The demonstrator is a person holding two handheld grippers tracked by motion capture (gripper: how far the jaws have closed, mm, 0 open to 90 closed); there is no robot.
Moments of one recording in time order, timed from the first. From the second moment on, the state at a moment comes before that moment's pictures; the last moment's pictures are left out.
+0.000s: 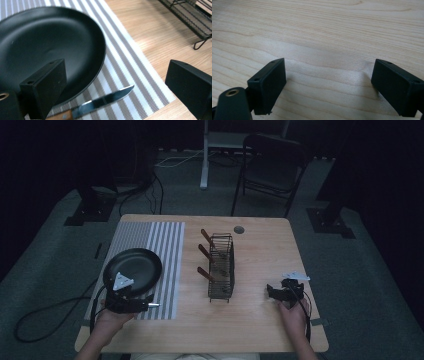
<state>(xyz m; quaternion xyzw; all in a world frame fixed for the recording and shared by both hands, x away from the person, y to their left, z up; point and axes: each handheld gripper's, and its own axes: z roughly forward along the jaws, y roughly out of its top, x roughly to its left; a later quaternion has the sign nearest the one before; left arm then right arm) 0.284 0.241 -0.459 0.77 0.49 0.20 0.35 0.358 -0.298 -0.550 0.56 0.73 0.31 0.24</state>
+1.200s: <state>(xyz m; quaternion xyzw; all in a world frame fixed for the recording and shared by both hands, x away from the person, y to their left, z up) 0.343 0.176 -0.423 0.80 0.42 0.18 0.40 0.357 -0.298 -0.550 0.56 0.73 0.31 0.24</state>
